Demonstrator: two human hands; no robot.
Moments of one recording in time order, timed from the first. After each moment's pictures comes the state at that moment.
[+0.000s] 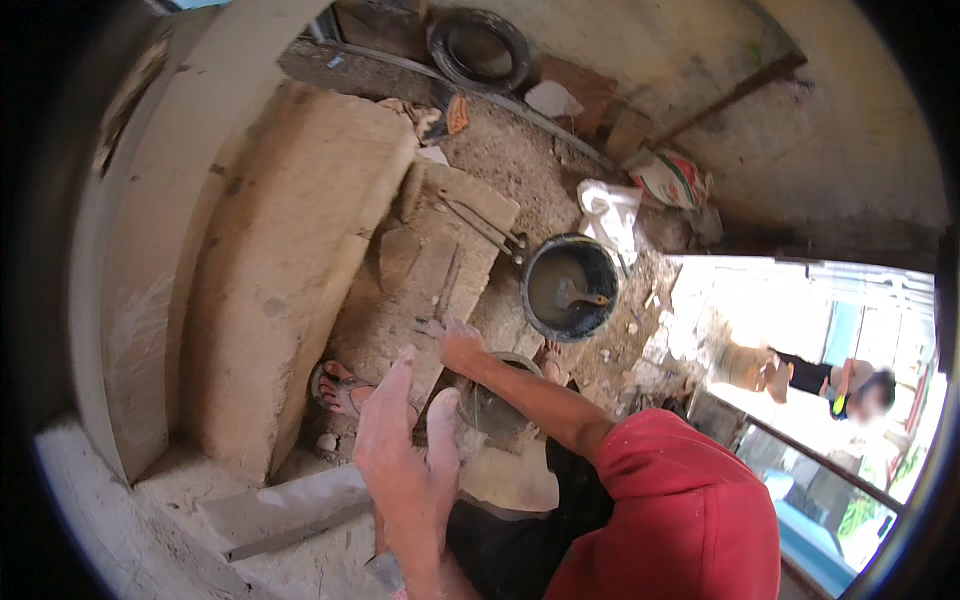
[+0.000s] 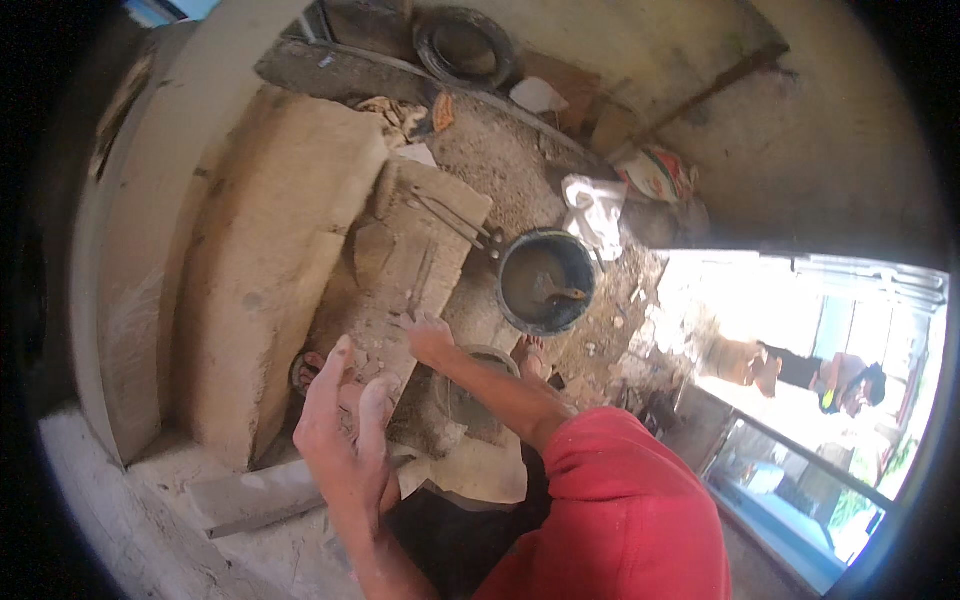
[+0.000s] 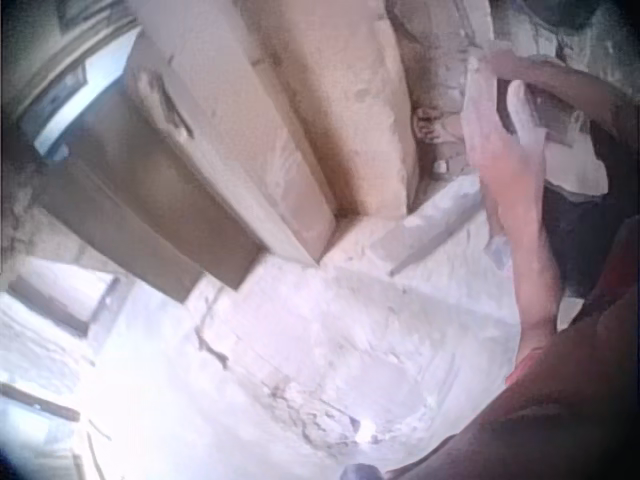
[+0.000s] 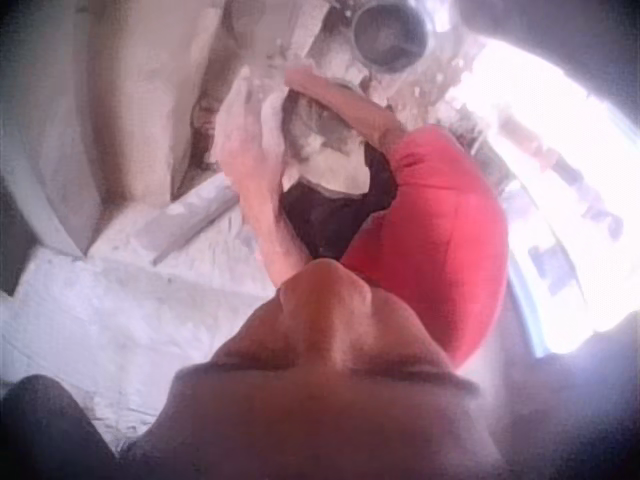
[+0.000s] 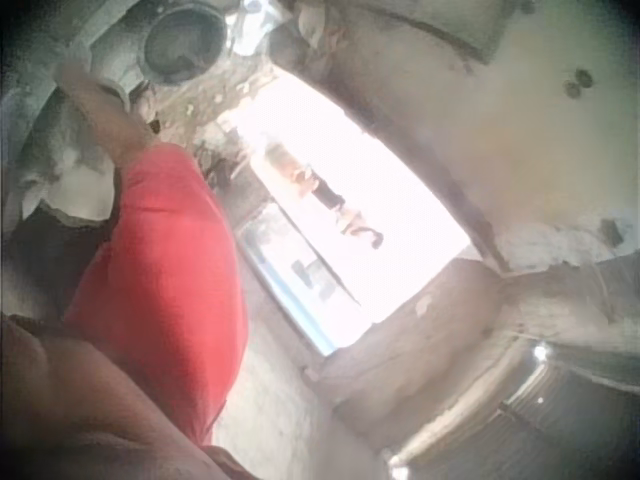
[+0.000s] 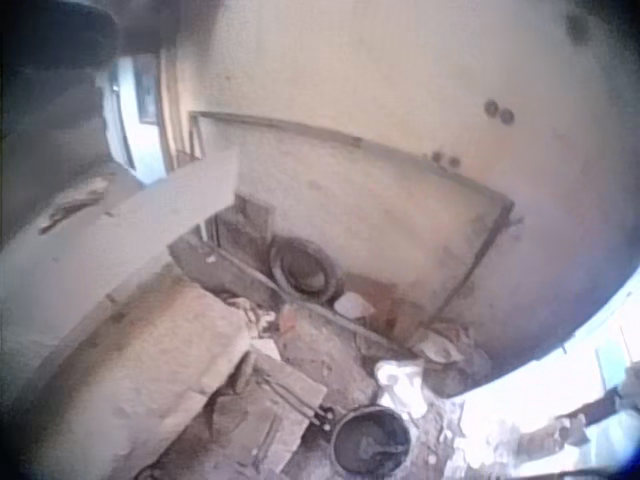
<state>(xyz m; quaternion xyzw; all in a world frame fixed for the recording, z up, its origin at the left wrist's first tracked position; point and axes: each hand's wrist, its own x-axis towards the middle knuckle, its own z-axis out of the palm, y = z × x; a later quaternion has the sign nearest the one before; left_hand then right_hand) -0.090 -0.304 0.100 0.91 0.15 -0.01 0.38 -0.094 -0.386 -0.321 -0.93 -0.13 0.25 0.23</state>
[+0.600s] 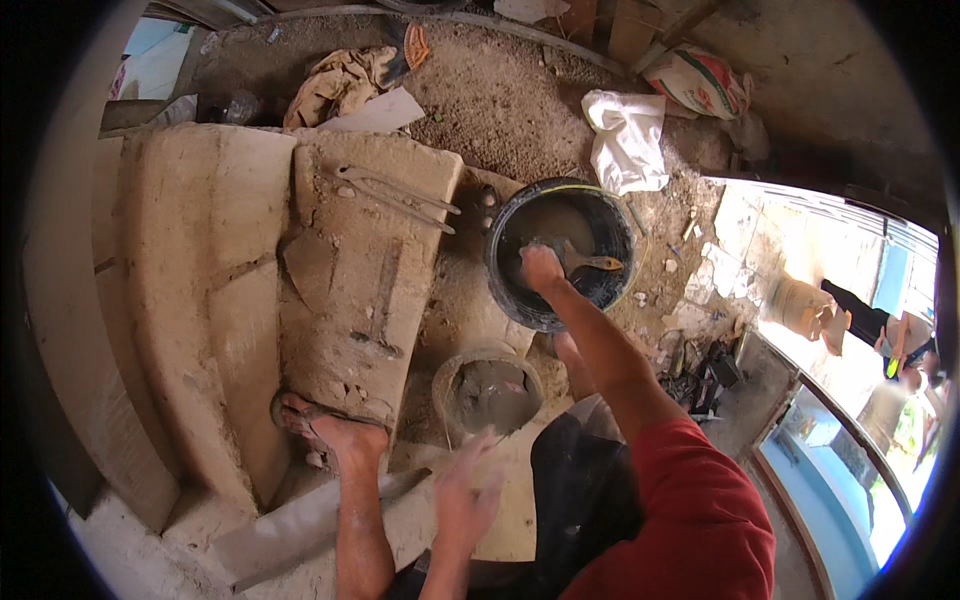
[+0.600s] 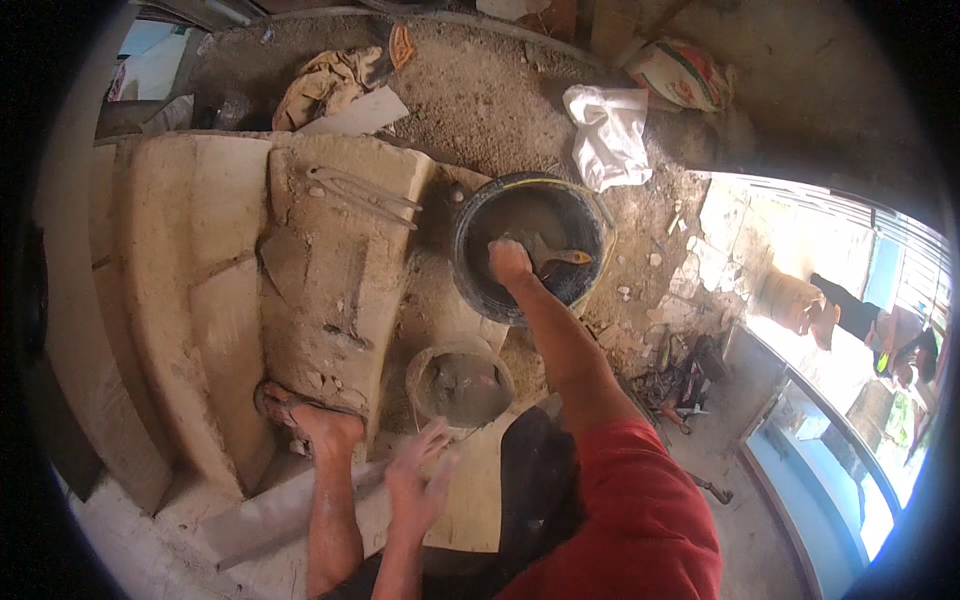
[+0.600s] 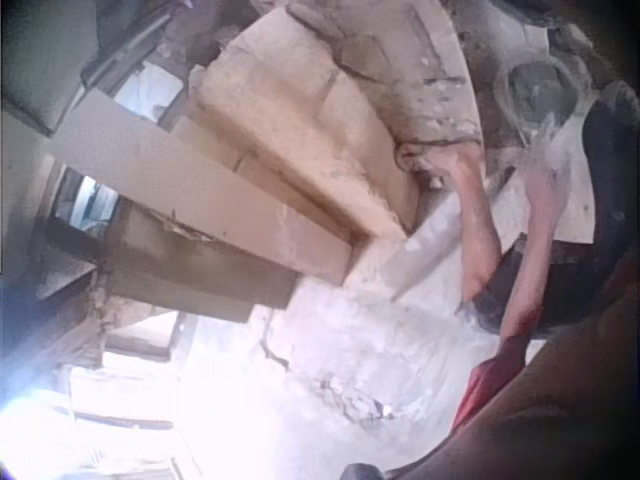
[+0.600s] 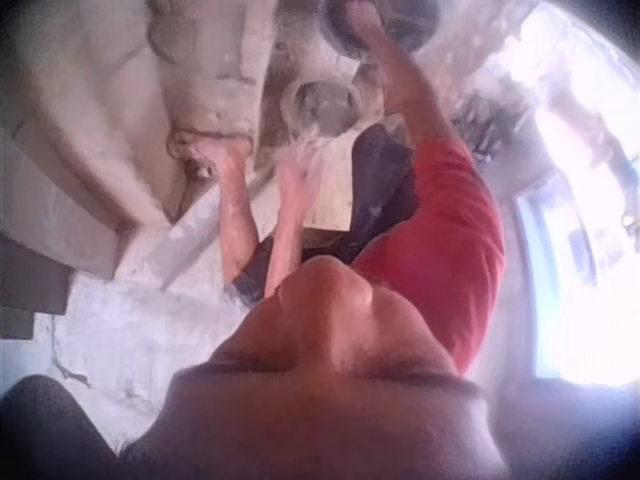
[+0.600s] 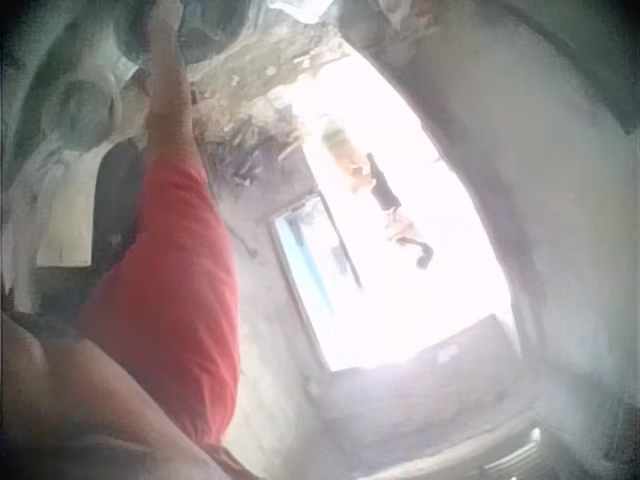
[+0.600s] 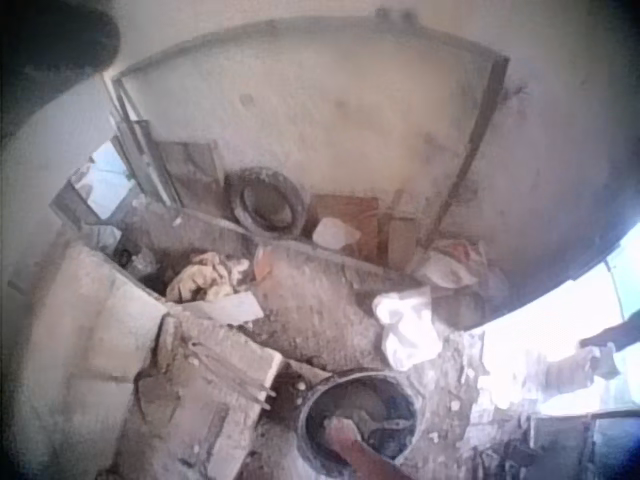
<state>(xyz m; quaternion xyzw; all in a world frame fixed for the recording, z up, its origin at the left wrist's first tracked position) -0.171 -0.435 -0.116 0.81 0.16 -0.33 0.46 -0.040 -0.648 -0.570 -0.92 -0.01 0.32 0.20</state>
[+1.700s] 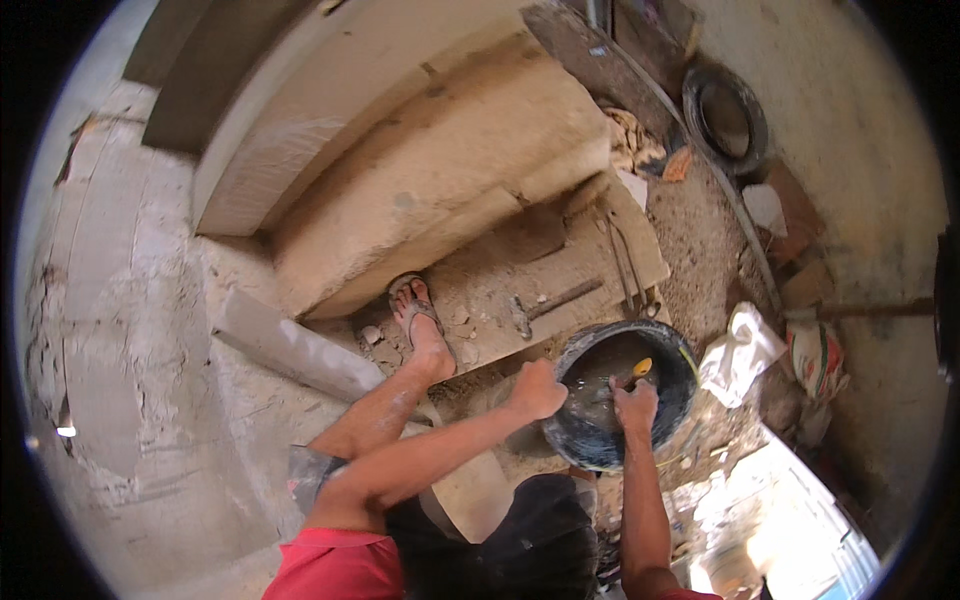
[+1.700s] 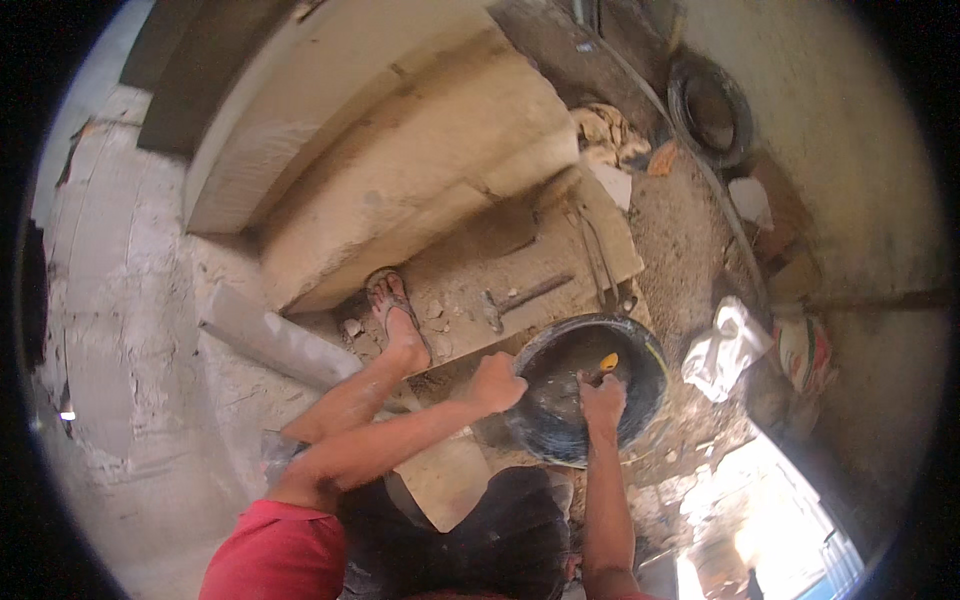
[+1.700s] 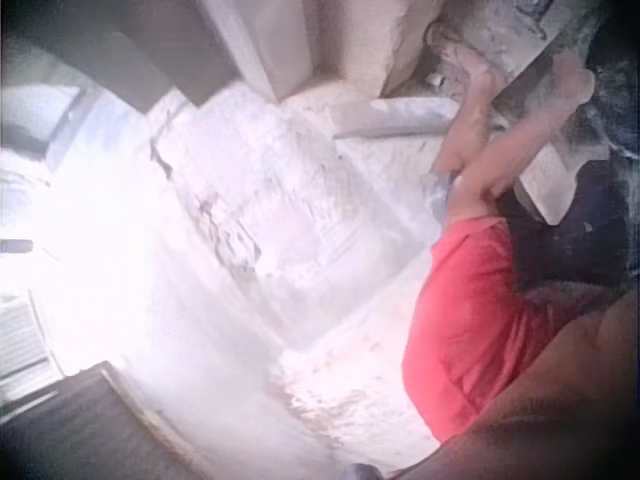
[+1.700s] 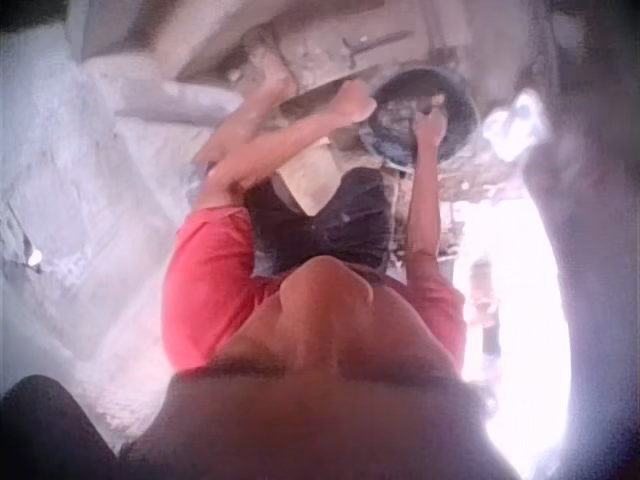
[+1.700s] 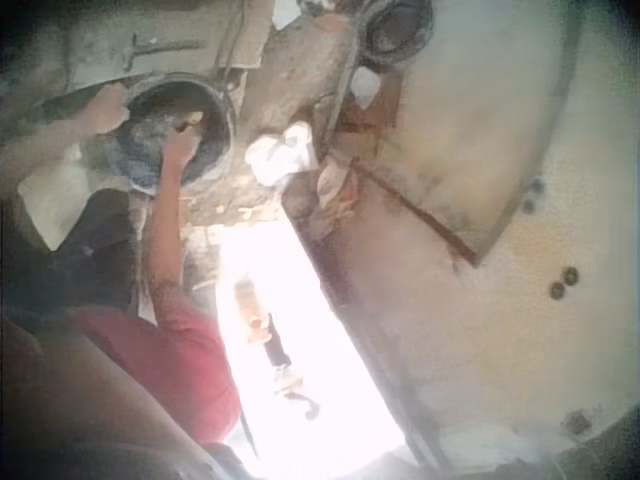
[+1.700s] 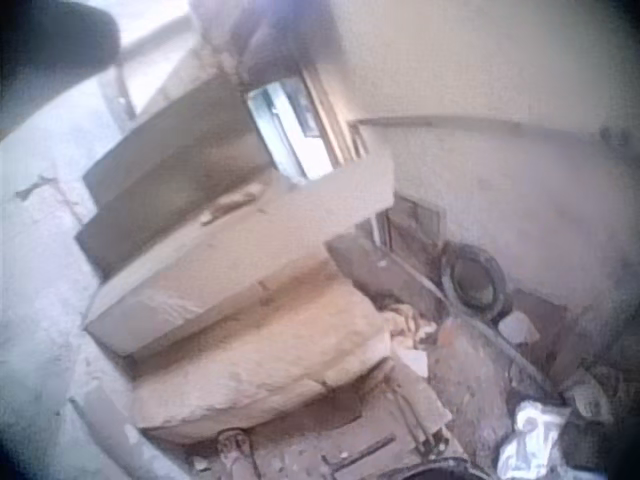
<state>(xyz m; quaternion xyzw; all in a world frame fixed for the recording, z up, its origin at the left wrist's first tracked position) -0.101 -0.421 -0.162 0.84 0.36 -0.21 0.35 -0.044 -0.623 -0.276 -0.89 0.06 0.33 0.32</state>
